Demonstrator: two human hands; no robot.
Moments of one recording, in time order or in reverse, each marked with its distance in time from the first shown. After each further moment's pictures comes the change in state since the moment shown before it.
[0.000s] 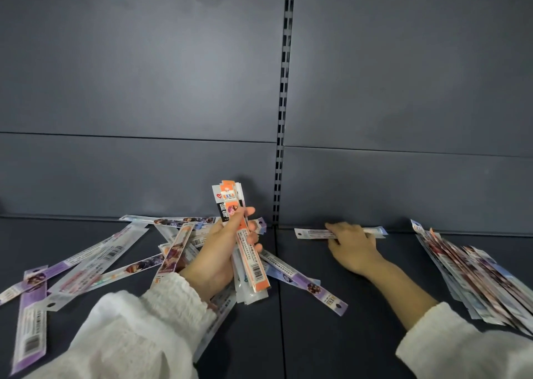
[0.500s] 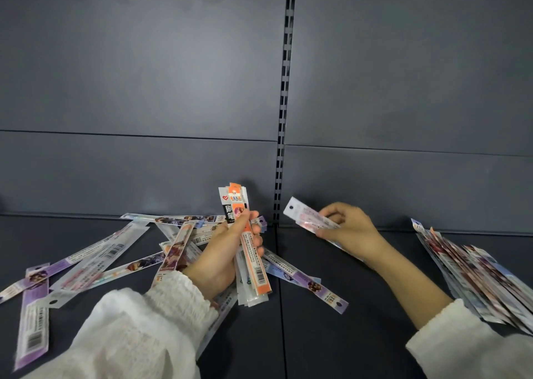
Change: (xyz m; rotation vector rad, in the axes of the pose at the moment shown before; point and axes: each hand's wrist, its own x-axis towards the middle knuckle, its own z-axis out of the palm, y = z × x) left_hand -0.001 -0.003 0.000 0.050 -0.007 -0.050; right_hand -0.011 -0.018 -0.028 0.699 0.099 -0.043
